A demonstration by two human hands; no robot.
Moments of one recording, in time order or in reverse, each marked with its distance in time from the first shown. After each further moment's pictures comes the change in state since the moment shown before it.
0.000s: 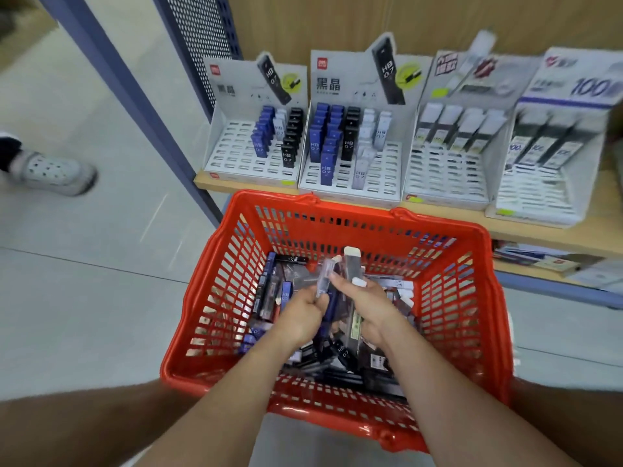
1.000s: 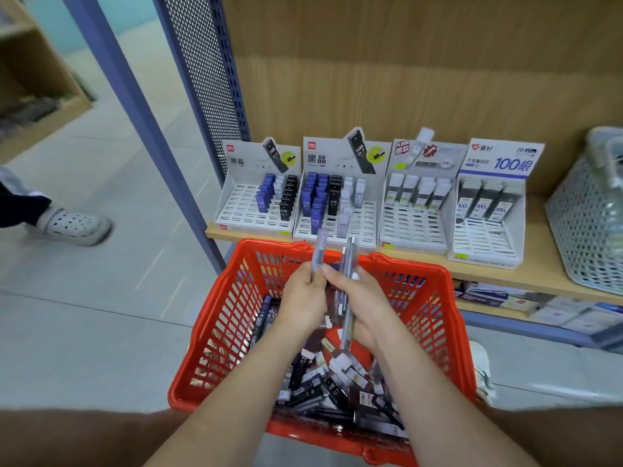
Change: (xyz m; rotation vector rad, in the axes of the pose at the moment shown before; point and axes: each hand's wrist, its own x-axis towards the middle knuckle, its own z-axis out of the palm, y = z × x) left_hand -0.055 0.093 -0.003 -0.101 0.300 0.378; right_hand -0.084 -0.066 0.011 0.199 -0.162 -0.387
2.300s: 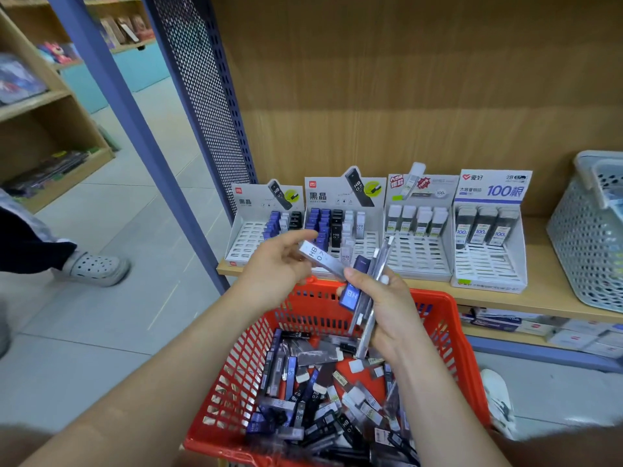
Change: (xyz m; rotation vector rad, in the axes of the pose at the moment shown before) left_hand 0.005 0.093 -0.070 0.165 -0.118 0.250; right_hand -0.035 -0.058 0.007 0.144 0.020 -0.200
